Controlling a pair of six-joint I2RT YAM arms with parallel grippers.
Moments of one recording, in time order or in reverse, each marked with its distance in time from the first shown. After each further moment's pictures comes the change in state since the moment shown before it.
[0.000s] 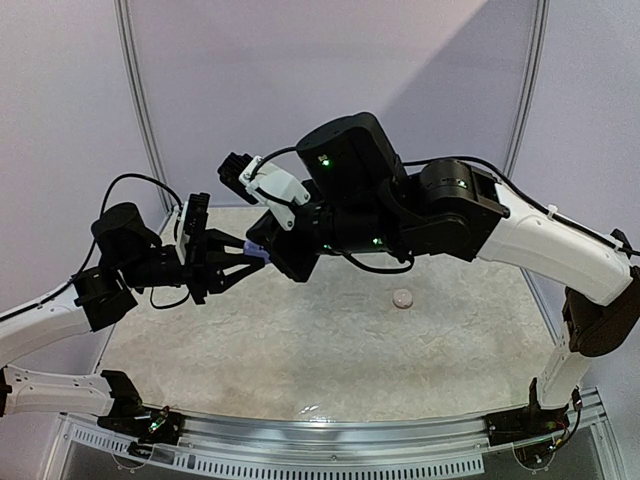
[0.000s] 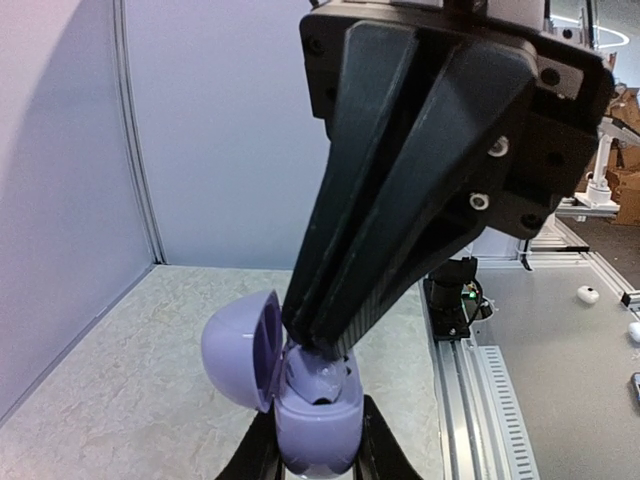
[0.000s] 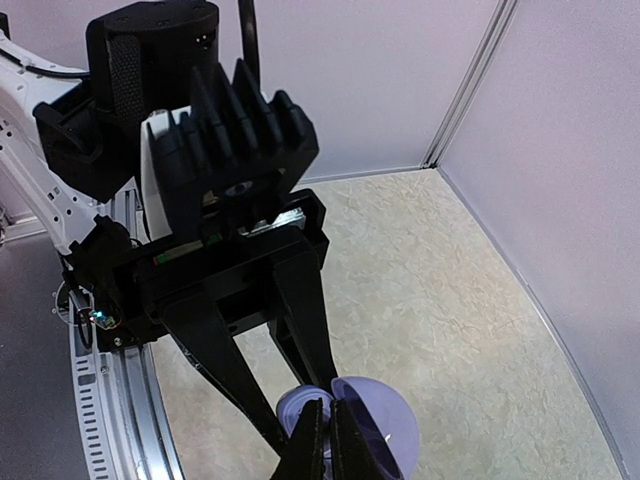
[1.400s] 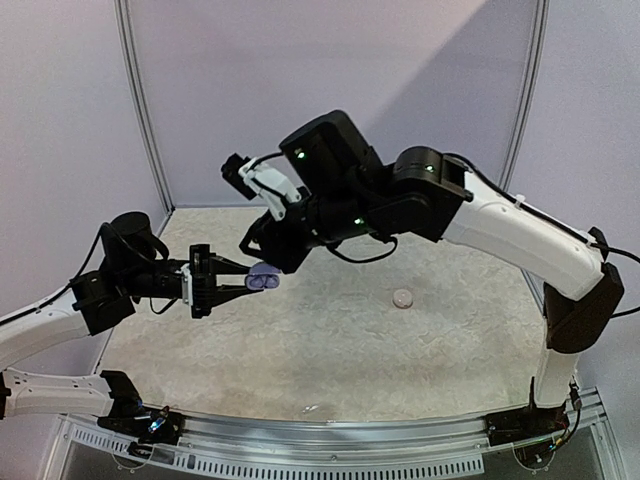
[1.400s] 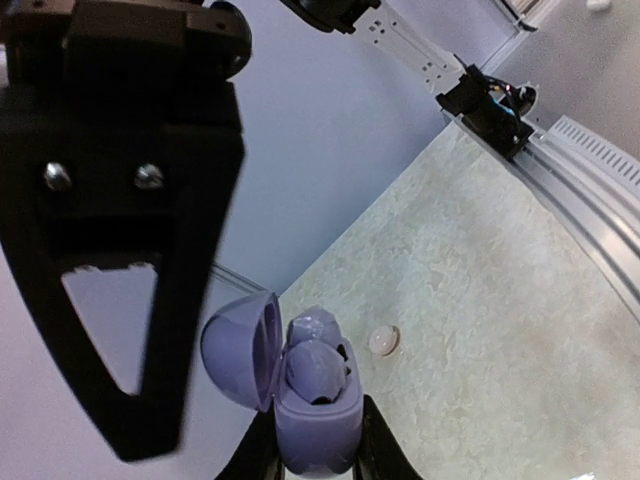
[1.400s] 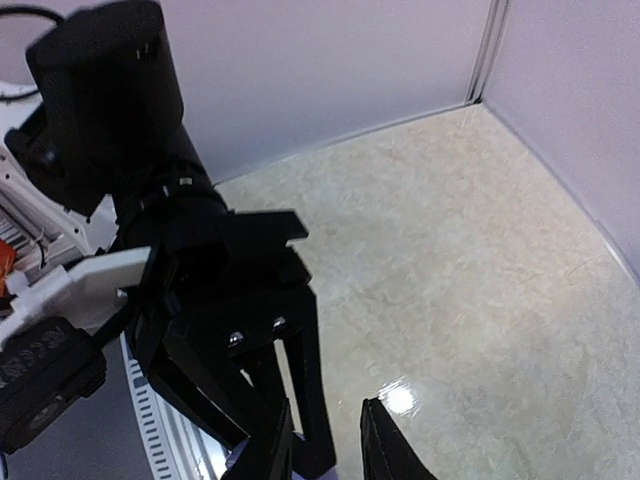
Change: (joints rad) left arm 0.001 -0.027 -0.028 -0.178 0.019 0.936; right arm -0.080 0.112 0.150 -0.116 -0.153 0.189
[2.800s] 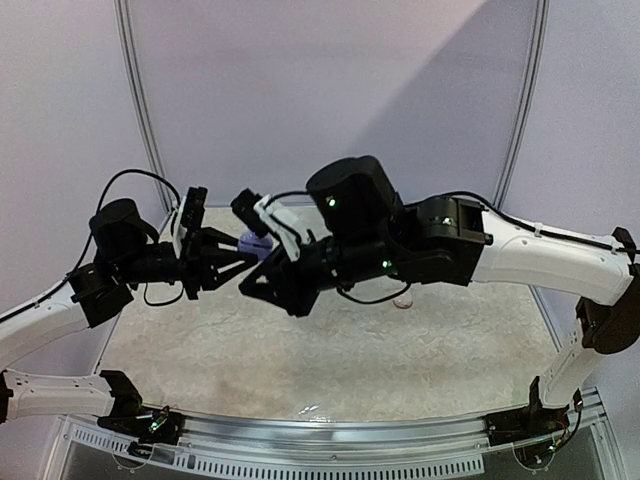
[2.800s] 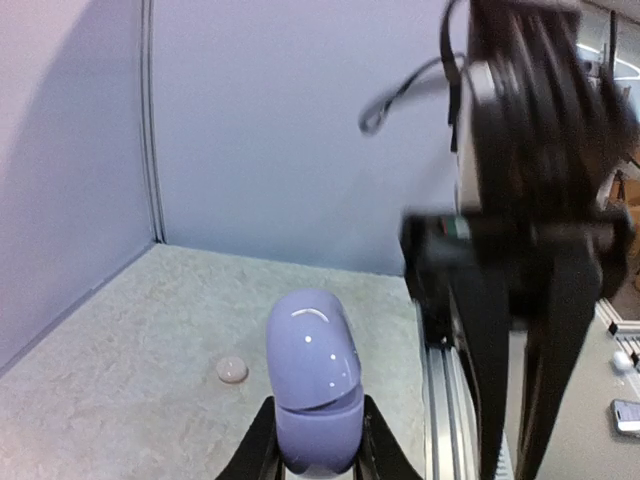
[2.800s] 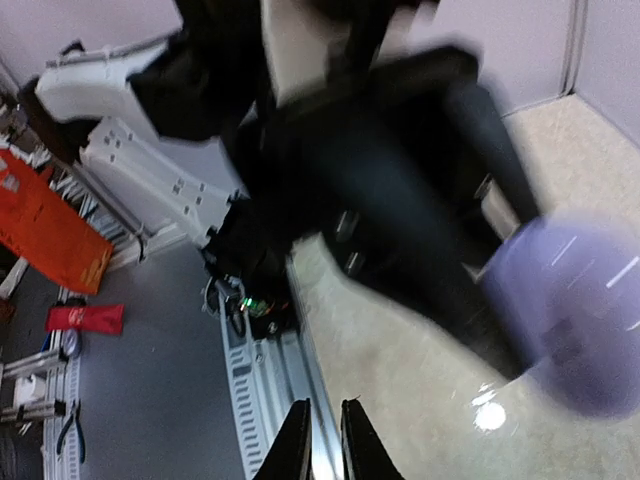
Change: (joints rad) left arm 0.066 0.017 0.037 0.097 0.042 -1.001; right arm 0.045 -0.201 -0.456 0.342 -0.206 0.146
